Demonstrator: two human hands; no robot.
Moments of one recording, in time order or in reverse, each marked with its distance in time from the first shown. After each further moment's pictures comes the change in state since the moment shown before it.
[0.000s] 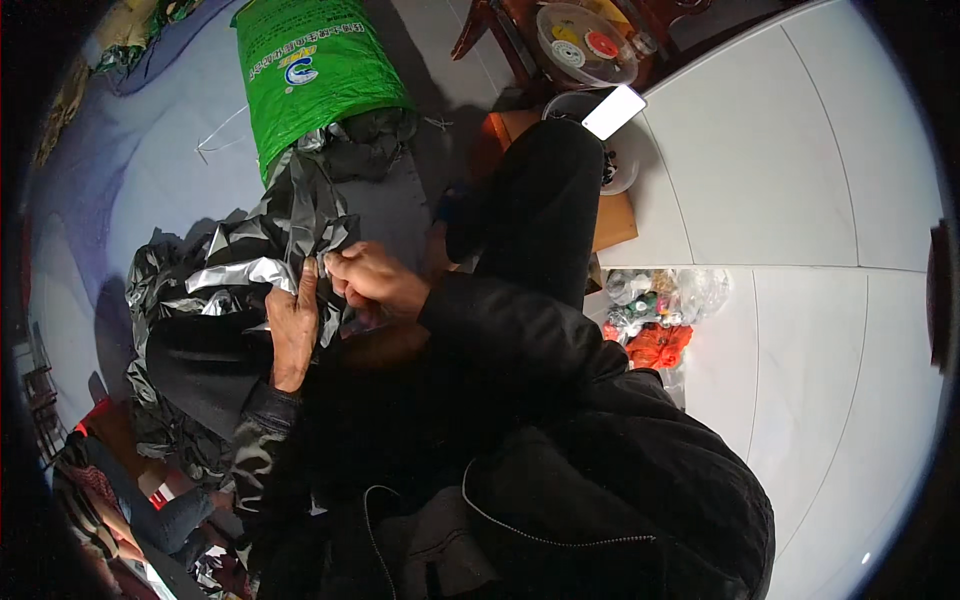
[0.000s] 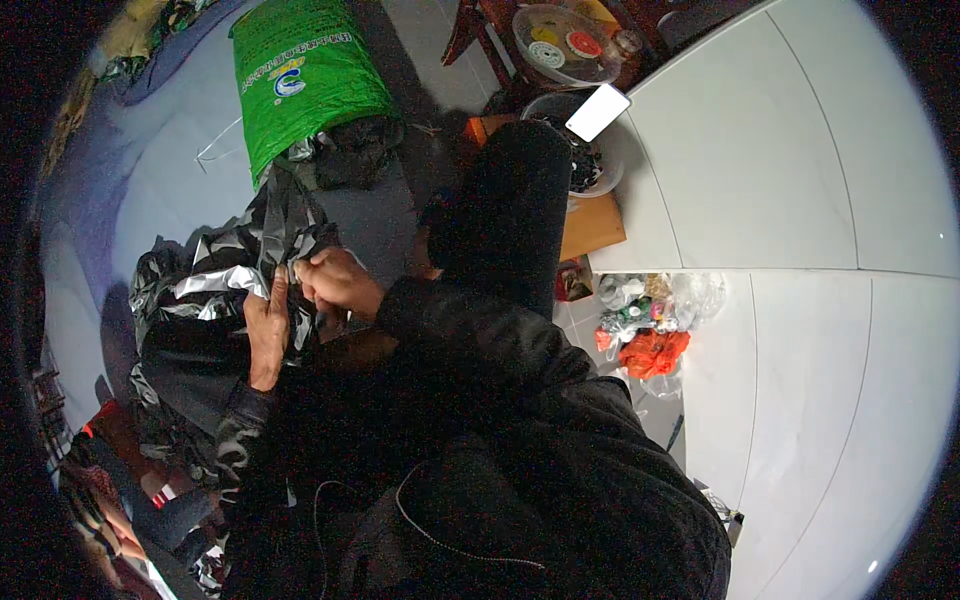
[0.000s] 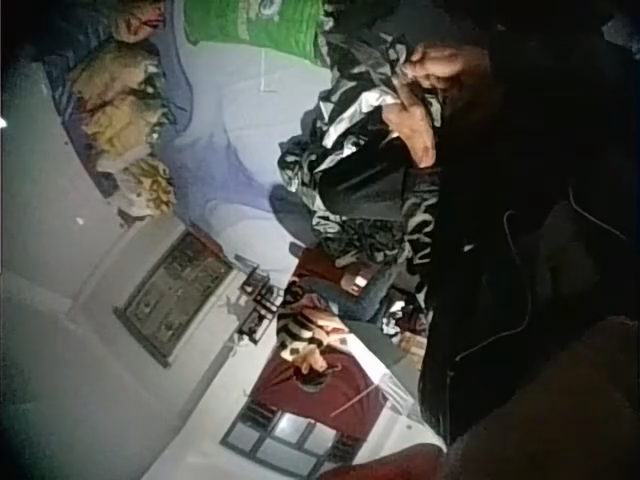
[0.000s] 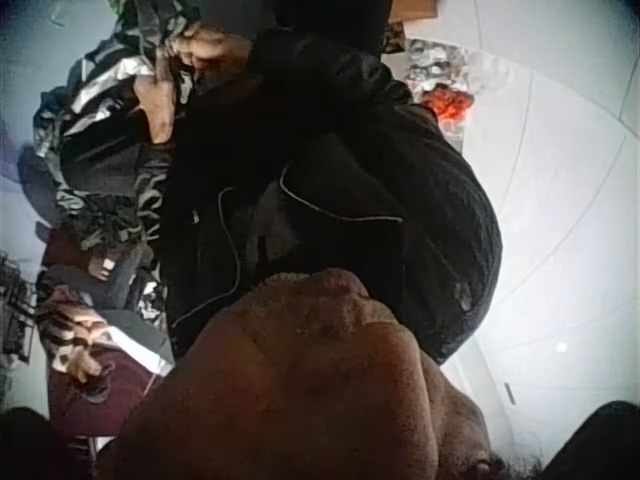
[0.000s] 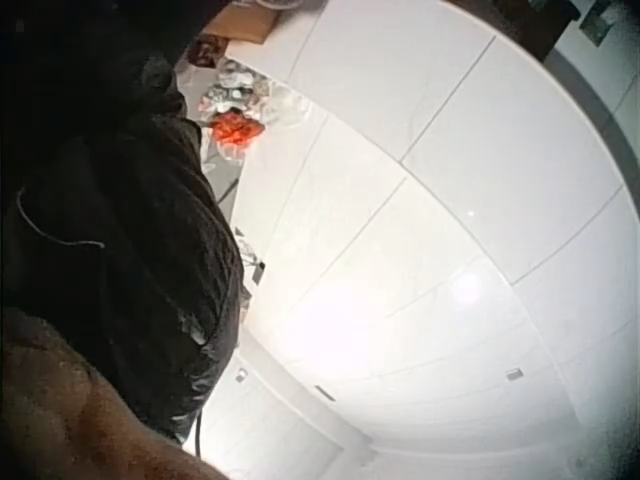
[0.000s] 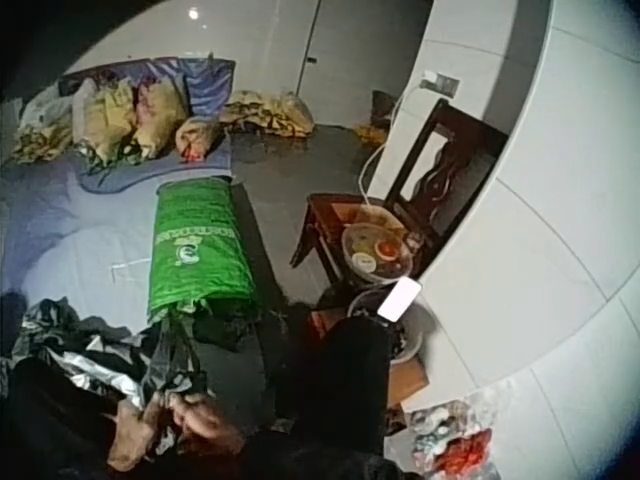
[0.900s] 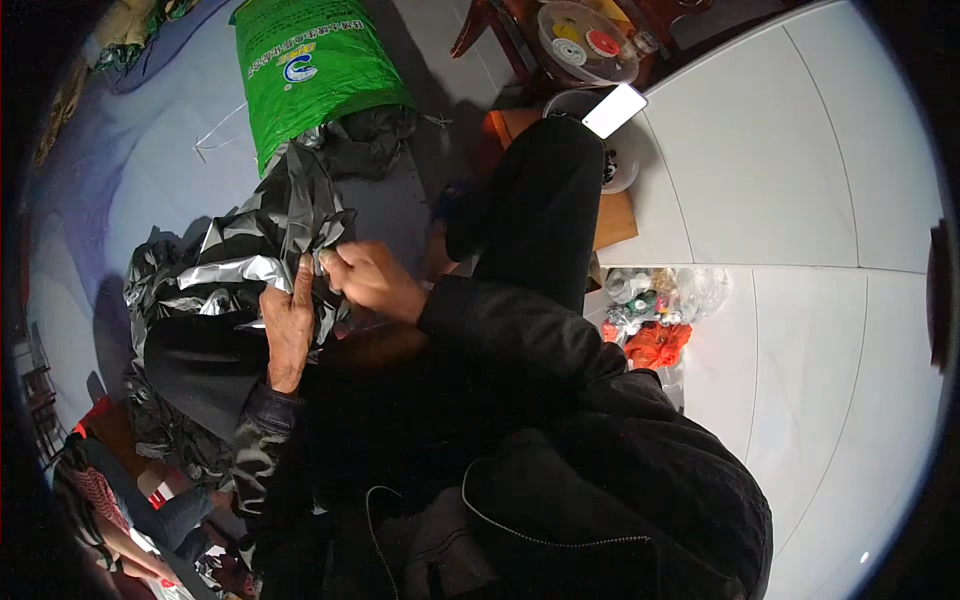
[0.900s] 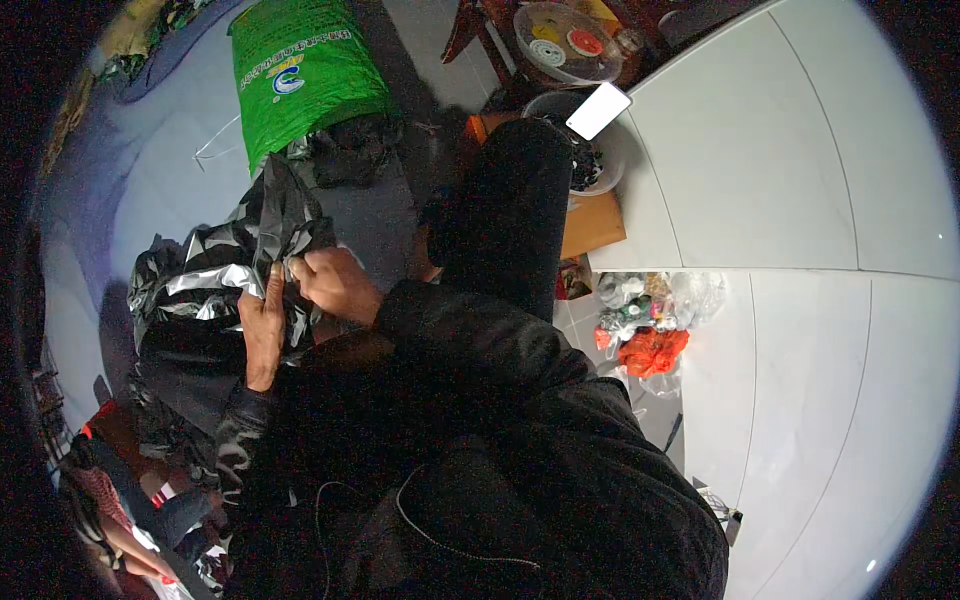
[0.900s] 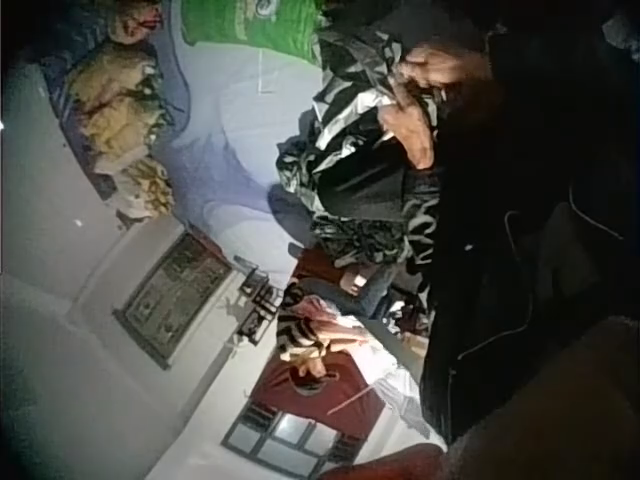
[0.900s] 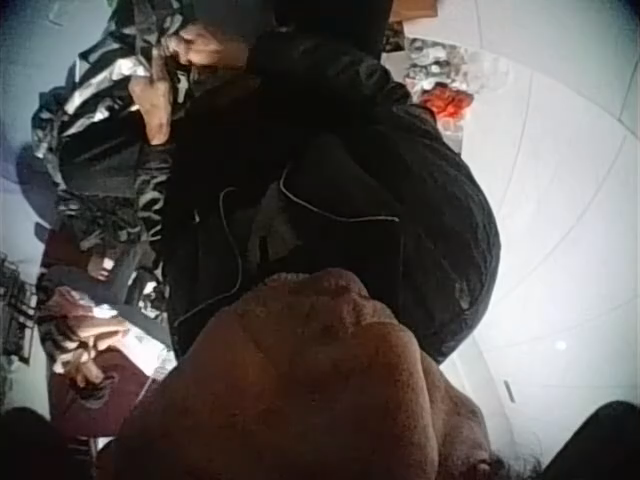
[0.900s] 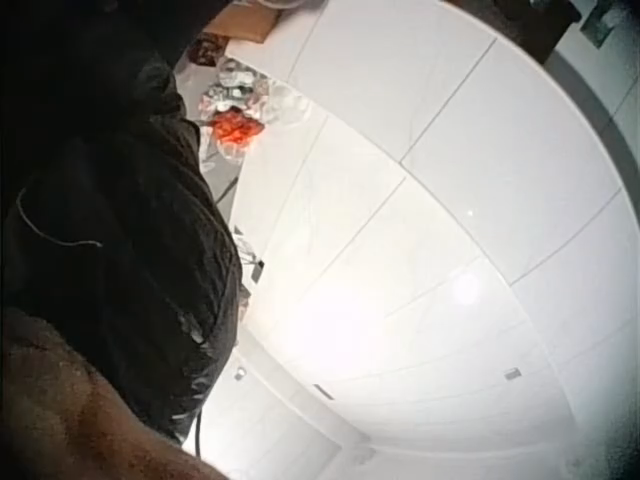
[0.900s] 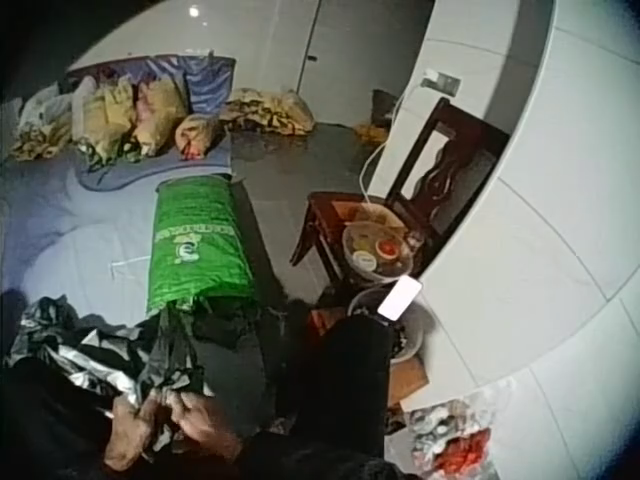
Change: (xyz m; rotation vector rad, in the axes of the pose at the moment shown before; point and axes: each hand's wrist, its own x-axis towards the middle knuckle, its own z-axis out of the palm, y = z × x) left_hand 0.001 0.005 0.002 -0.076 0.117 0.160; right_hand 0.001 0.008 0.009 0.012 0.120 -0.113
